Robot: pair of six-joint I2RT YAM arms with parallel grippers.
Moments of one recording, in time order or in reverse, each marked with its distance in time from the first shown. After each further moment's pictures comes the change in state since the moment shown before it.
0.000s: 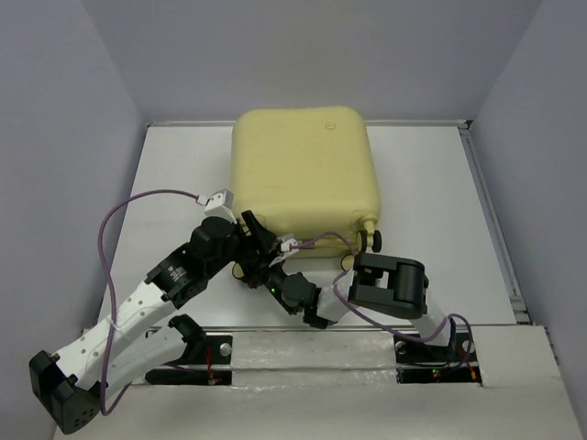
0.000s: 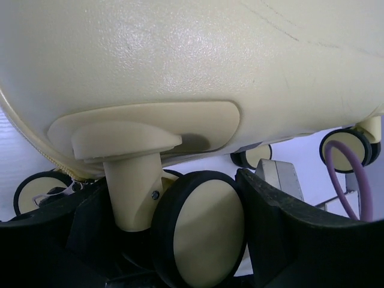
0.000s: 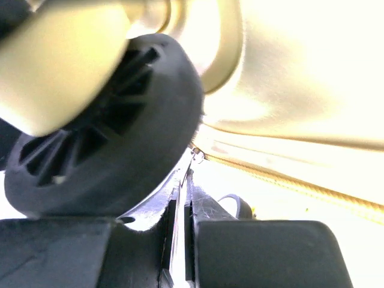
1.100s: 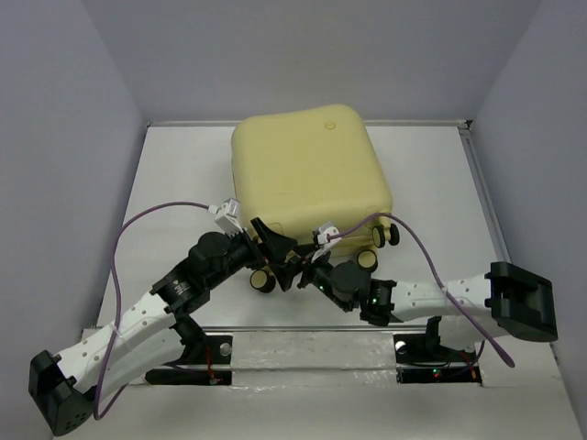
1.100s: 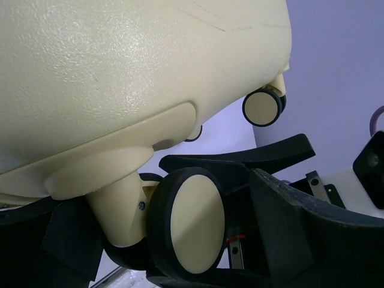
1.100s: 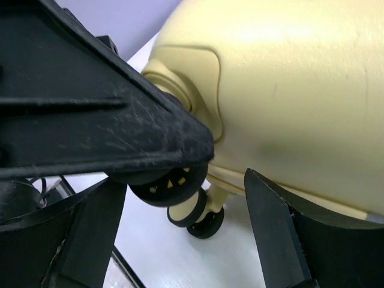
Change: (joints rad) left arm -0.066 -0.081 -0.168 0.319 0.140 -0.162; right arm 0.000 -0.778 -0.301 -0.671 0.011 -0.134
